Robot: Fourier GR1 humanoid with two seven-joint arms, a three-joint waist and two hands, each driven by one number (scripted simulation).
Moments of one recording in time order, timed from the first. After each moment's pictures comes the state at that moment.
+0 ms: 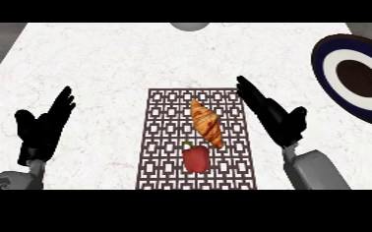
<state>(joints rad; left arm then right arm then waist) -0.08 0.52 -0.21 -1.33 0.36 0.23 0.04 -0.24 -0.26 0.31 -1.38 -0.27 0.09 0.02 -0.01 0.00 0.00</state>
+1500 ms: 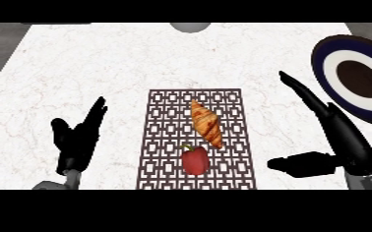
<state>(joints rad) -0.02 0.33 -0.26 -1.42 0.33 0.26 0.11 -0.09 -0.53 0.25 -1.86 0.13 -0.04 0.03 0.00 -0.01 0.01</state>
